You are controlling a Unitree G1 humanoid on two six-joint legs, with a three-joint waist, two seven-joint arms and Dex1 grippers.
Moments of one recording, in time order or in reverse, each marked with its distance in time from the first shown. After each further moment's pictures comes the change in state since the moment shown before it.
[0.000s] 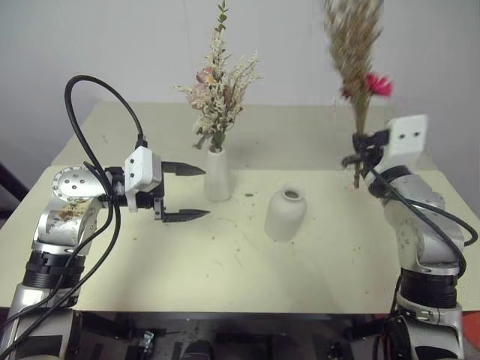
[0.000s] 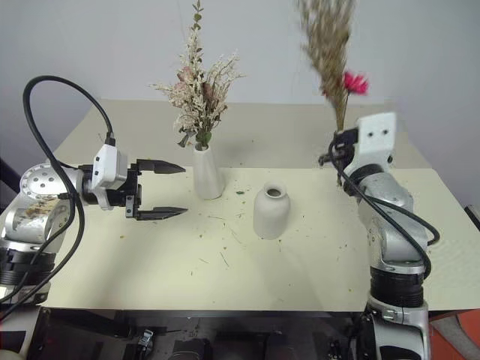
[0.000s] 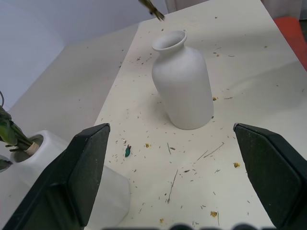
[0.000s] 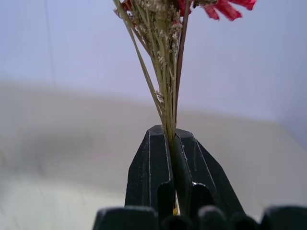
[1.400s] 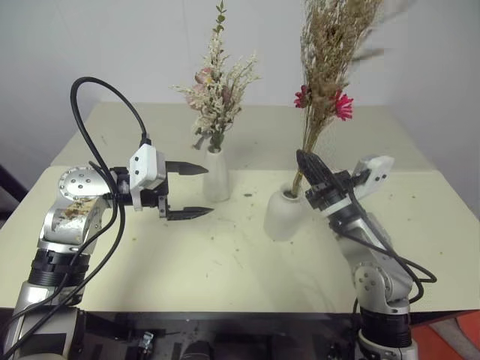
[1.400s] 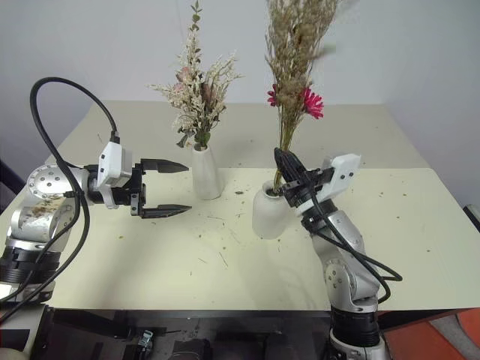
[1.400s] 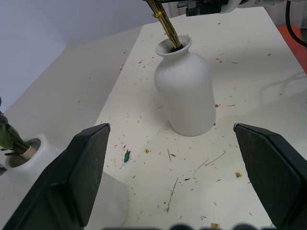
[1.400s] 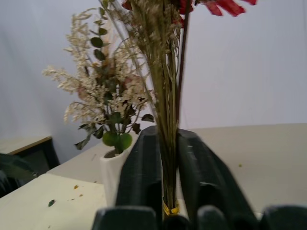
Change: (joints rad) left arm 0.006 -0.017 -0.011 -0.009 -0.006 0.030 0.038; right arm 0.292 0.158 0.248 -0.064 0.172 -0.288 0.206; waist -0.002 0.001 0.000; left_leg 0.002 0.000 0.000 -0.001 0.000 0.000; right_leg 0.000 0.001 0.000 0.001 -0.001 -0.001
